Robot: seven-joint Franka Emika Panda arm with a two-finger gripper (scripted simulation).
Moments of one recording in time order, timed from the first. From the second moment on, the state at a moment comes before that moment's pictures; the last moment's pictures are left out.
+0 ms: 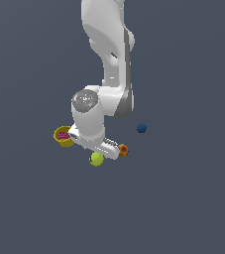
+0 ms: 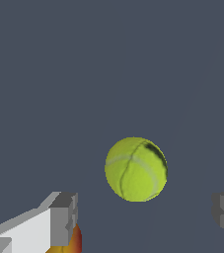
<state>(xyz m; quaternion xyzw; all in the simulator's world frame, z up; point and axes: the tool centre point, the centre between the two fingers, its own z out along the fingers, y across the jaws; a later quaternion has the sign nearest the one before) 0.042 -0.067 0.106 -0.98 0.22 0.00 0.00</state>
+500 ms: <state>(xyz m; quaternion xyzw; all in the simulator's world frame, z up) 0.041 -0.073 0.090 -0.97 0.23 0.00 0.00</state>
